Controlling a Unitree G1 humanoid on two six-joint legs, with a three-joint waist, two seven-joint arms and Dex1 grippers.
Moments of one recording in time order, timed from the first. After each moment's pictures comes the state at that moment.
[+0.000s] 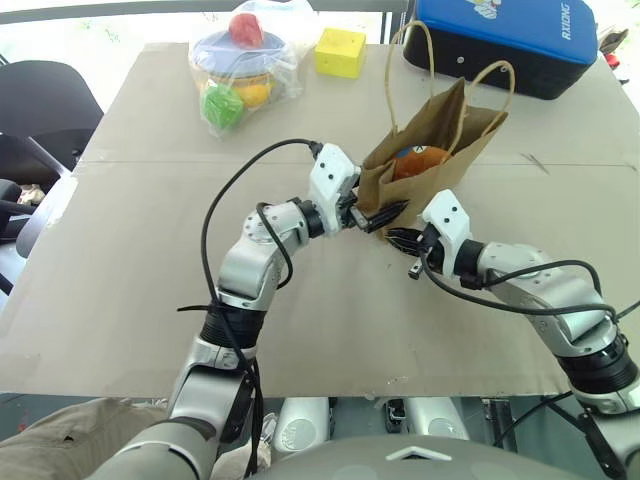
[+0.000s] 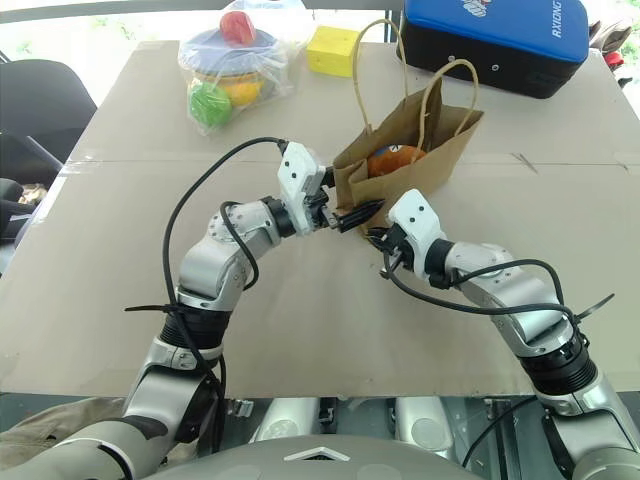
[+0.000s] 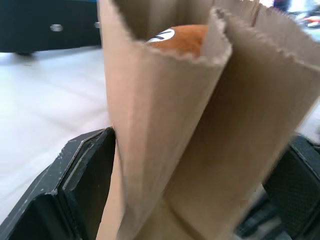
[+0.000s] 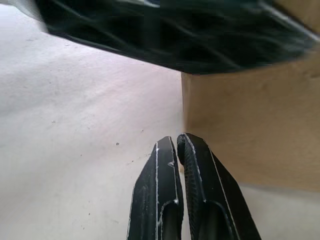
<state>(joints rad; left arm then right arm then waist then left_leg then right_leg) -0.53 0.23 -0.16 -0.07 -0.23 0.40 -0.64 -0.34 -0.54 0.29 -0.41 0.46 0.71 0.47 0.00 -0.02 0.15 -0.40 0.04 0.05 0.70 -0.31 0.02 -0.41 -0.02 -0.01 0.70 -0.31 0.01</state>
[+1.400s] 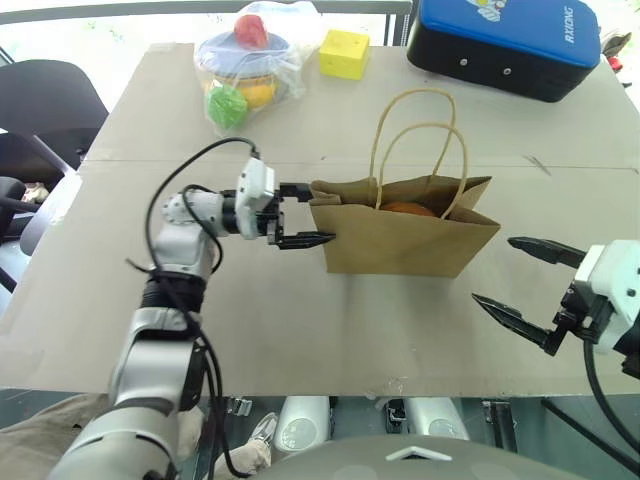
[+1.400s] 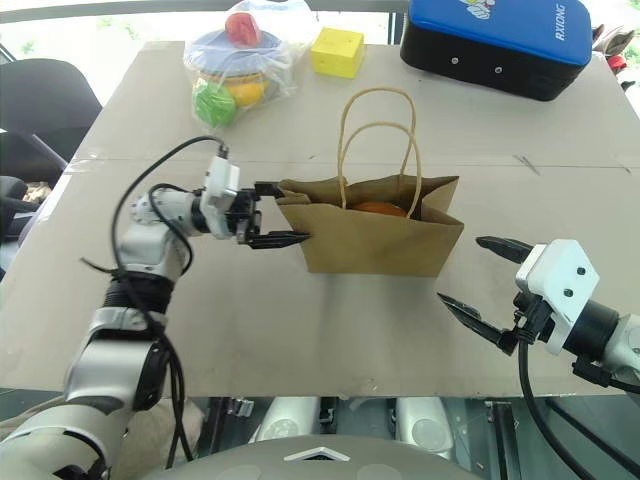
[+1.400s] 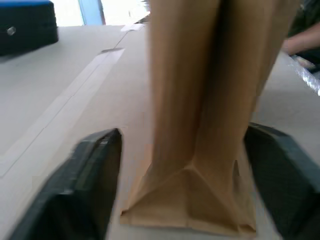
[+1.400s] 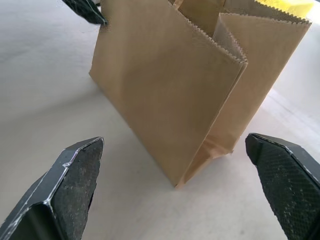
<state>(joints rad) -0.60 0.58 0.00 0.36 -0.43 0.10 -1.46 0.35 -0.79 -0.55 -0.93 0.69 0.64 0.75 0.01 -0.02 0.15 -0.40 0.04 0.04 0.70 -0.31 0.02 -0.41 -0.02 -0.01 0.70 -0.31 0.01</state>
